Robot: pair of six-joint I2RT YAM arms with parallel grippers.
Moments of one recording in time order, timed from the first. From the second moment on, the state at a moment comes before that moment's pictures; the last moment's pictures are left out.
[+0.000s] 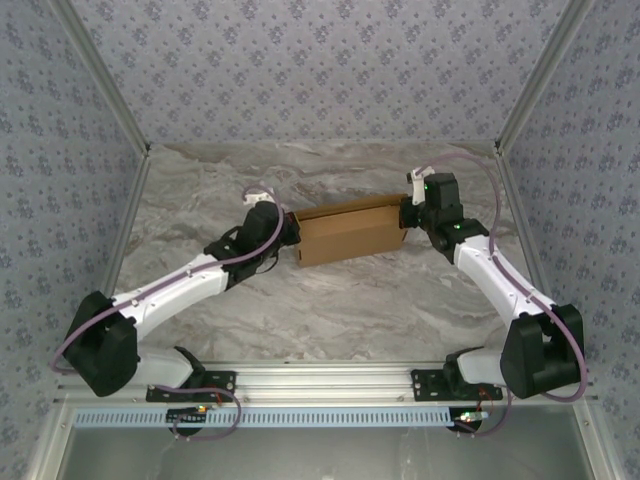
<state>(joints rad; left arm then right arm) -0.76 1.33 0.88 -0.09 -0.29 -0.81 0.26 1.31 0.94 -0.26 0.00 0.06</state>
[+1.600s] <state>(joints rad) -0.61 1.36 1.18 -0.34 -0.14 -0.42 0.30 1.24 0.79 -0.08 0.05 0.06</state>
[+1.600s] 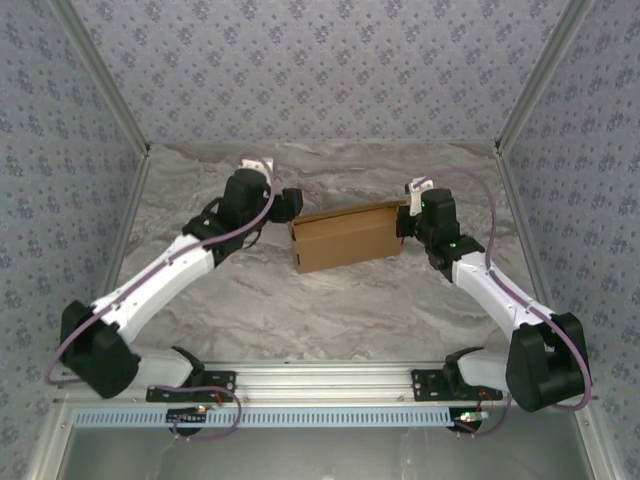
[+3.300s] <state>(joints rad) -0.62 1.49 1.09 -0.29 0.05 -0.45 0.33 1.13 0.87 -0.47 -0.02 0.05</state>
